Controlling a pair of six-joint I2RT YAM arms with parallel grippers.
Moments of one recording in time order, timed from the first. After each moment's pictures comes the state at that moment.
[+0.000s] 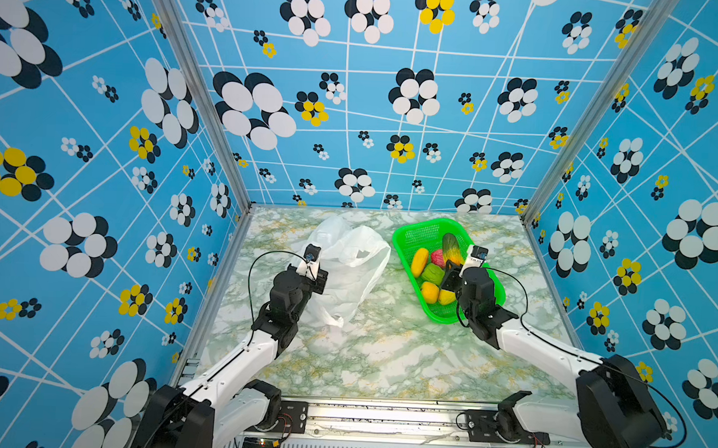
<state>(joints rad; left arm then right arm) -0.33 1.06 0.49 0.47 -0.11 0.21 0.45 1.34 0.65 0.32 0.38 0.47</state>
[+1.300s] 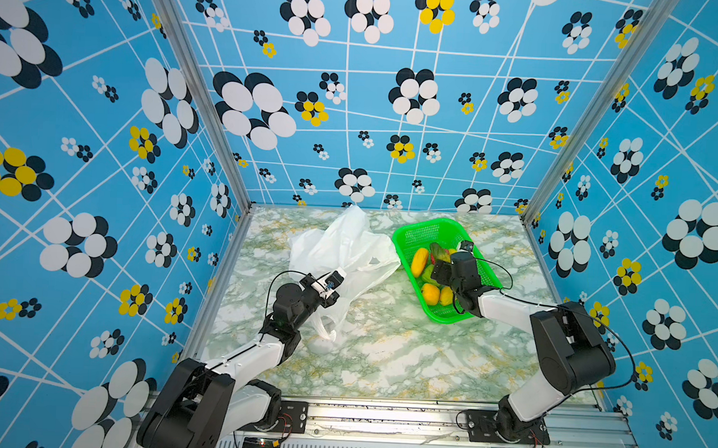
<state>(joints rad) -0.35 1.17 0.31 0.82 0.22 0.56 0.36 1.63 0.78 0.25 0.30 0.43</state>
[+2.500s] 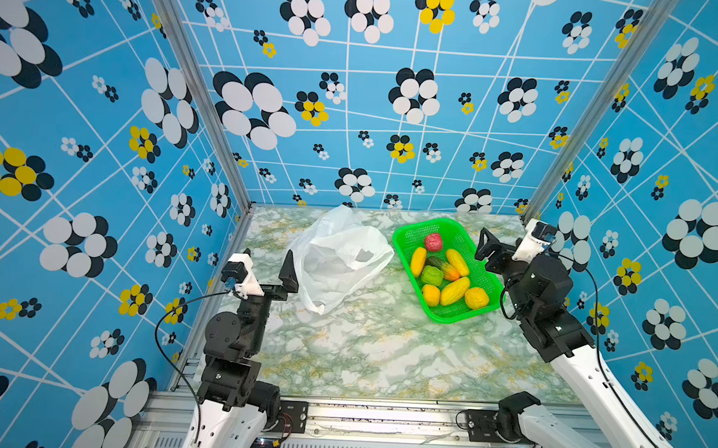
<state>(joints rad) -0.19 0.42 0.54 0.11 -0.15 -0.11 0.35 0.87 0.90 -0.08 0.39 0.27</state>
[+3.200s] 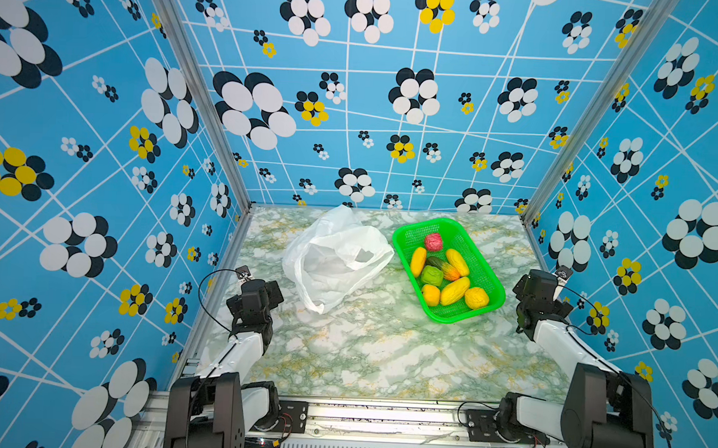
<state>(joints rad) 0.15 1.16 0.33 0.29 -0.30 -0.20 -0.17 1.32 0.59 0.12 0.59 0.31</state>
